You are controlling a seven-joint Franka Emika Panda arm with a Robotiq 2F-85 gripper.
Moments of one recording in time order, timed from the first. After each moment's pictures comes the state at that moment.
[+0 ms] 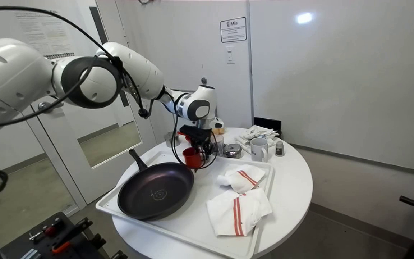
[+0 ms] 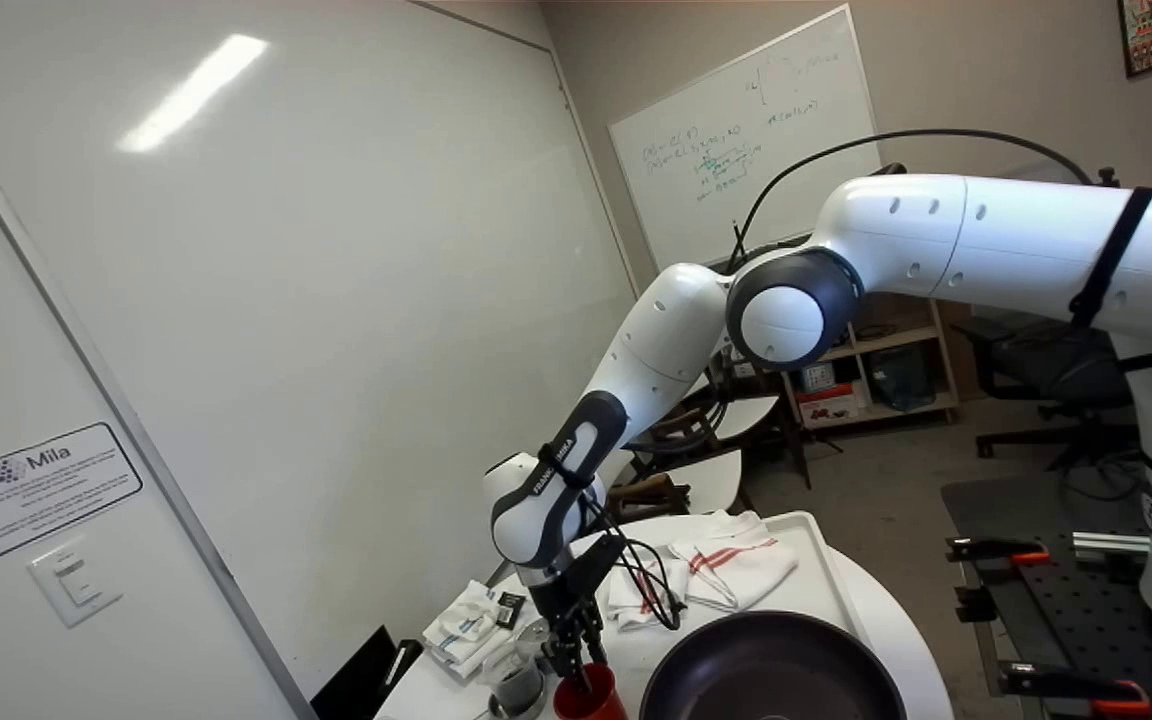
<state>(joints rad) -0.05 1.10 0.04 -1.16 0.14 2.13 -0.10</state>
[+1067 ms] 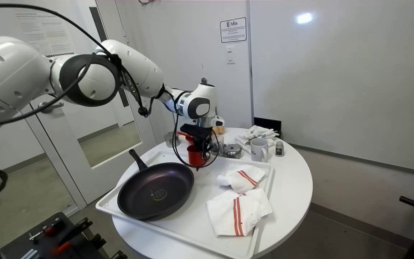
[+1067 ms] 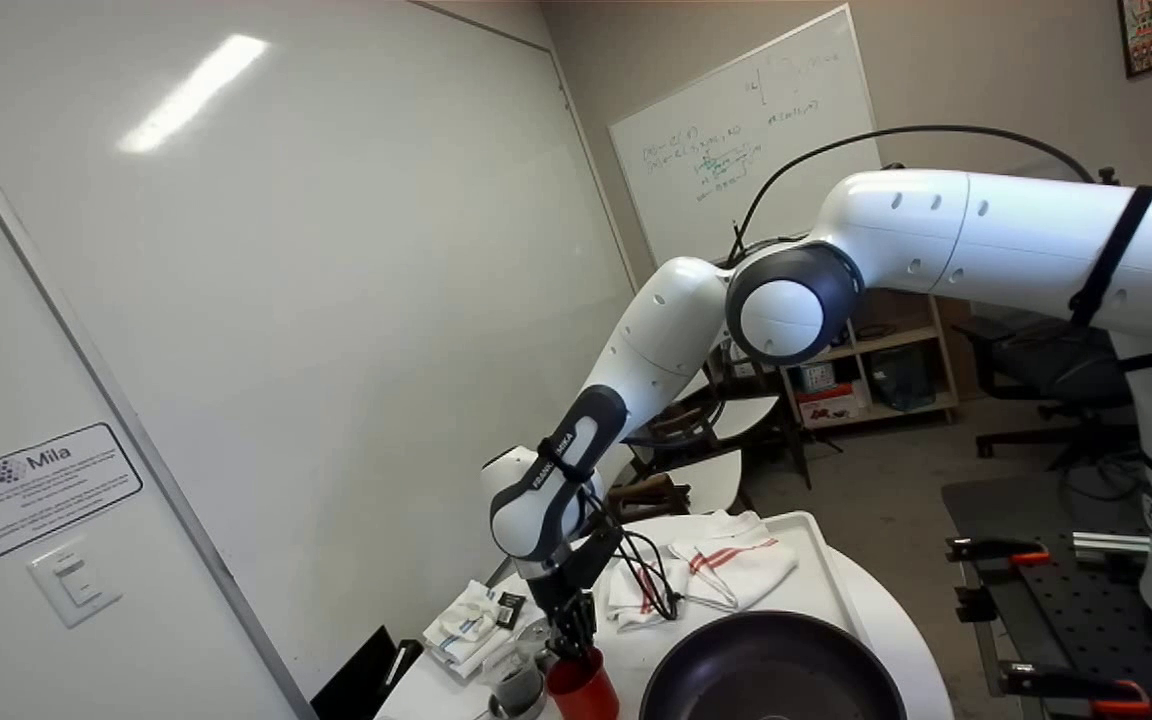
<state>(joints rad) -0.05 1.09 0.04 -1.16 0.12 2.13 -0.10</state>
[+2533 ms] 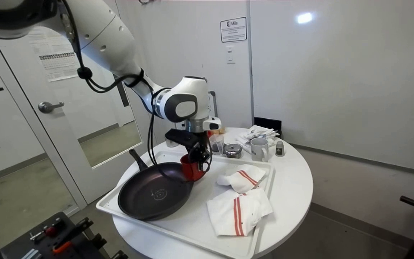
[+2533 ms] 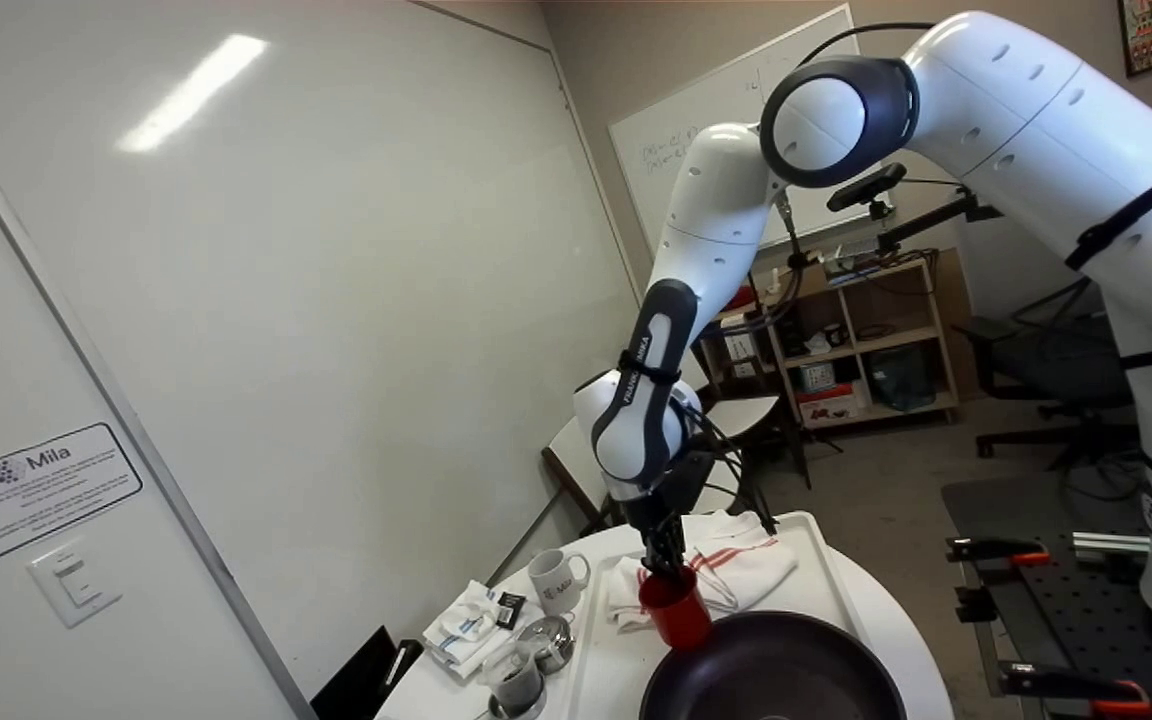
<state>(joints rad) -0.15 0.57 -0.01 -1.98 0.07 2.46 -0.12</state>
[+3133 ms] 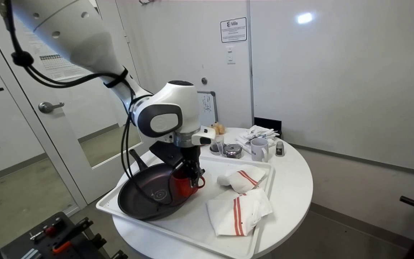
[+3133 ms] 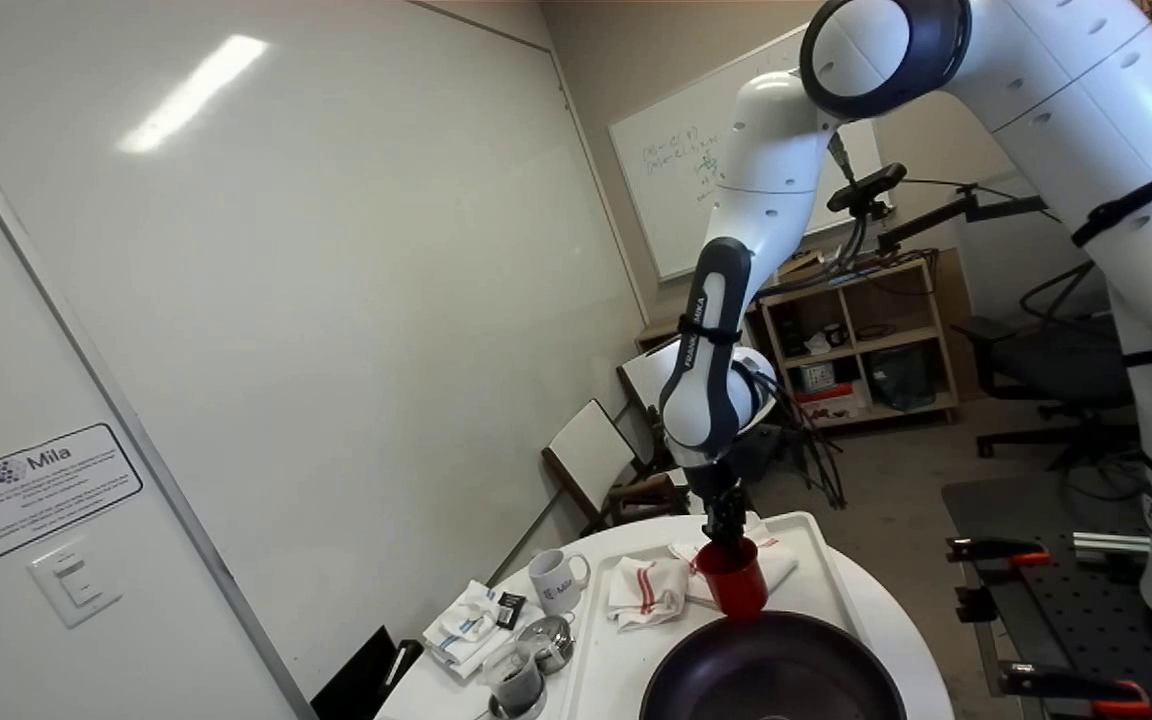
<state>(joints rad) -0.24 0.36 -0.03 -2.33 0.13 2.64 -0.17</state>
